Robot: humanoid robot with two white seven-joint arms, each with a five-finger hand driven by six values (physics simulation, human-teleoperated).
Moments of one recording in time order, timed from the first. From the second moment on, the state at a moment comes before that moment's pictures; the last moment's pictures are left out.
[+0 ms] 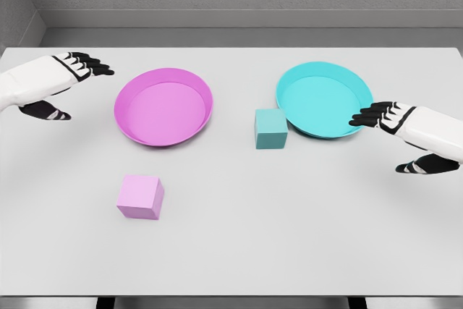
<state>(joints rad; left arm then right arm) -0.50 0.92 -0.44 -1.42 -0.41 -0.61 -0.31 -0.03 -1.07 0.15 -1.75 0.14 -0.61 0.35</state>
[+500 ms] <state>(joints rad) -0.32 1.01 -0.45 -1.62 -0.42 -0.61 -0.38 -0.60 -0.90 0.50 -1.75 0.23 -0.32 0.57</state>
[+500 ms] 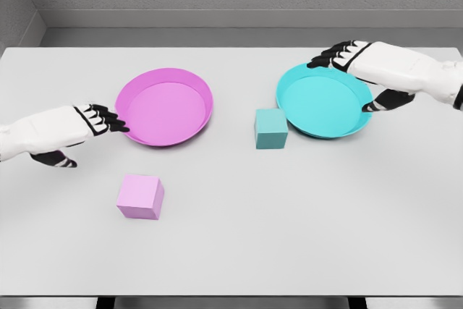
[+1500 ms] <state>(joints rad) -0.26 0.91 -0.48 -1.75 -0.58 -0.61 -0.42 -0.87 -0.57 0.92 -1.53 0.38 -0.03 0.61</state>
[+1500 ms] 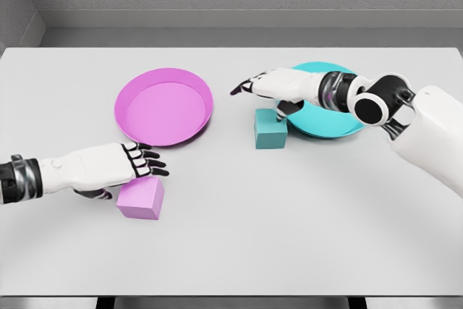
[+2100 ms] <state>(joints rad) -0.26 0.95 -0.49 -1.76 -0.58 -0.61 -0.41 -0.77 -0.70 0.80 -1.70 0.36 -0.04 0.61</state>
